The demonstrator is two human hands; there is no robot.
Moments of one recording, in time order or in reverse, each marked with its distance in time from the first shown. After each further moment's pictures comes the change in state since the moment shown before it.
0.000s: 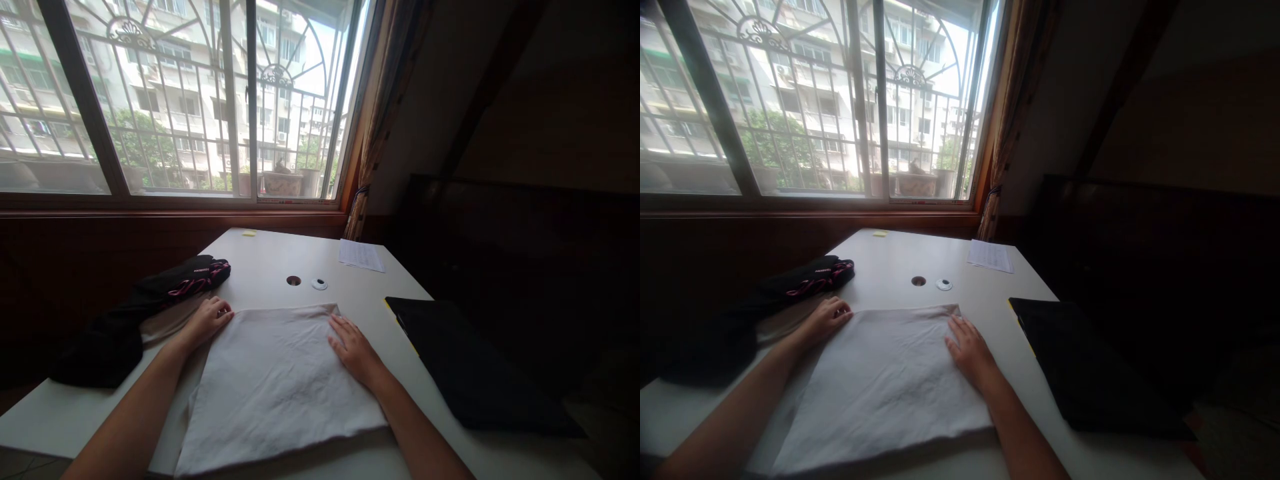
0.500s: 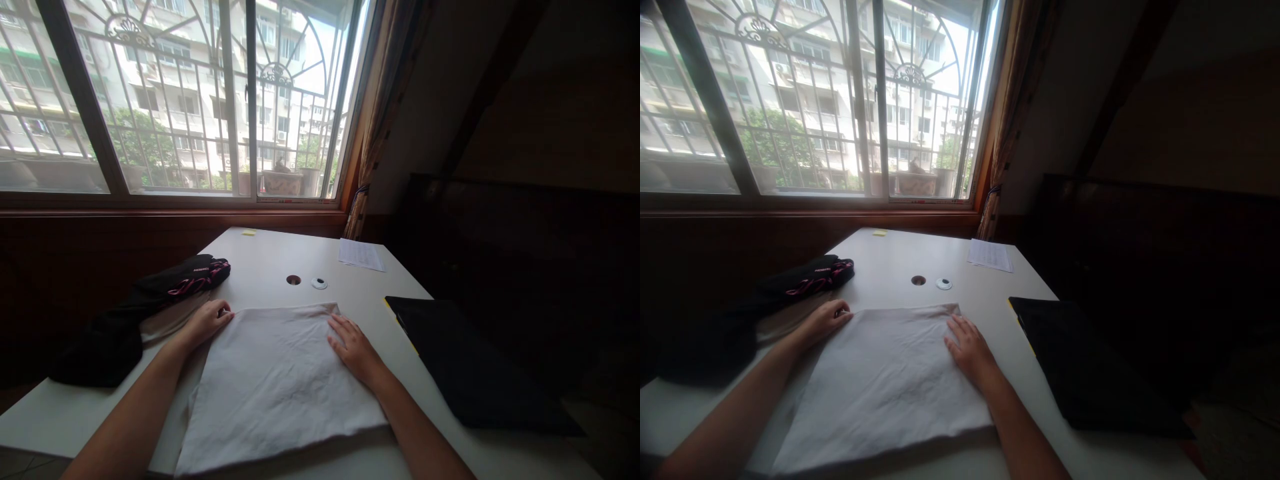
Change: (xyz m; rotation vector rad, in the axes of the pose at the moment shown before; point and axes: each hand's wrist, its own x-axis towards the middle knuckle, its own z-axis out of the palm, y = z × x) left_hand -0.001 0.005 -0.003 -0.066 -0.043 -0.034; right_hand 0.000 -0.004 -0.007 0.027 -0.019 0.011
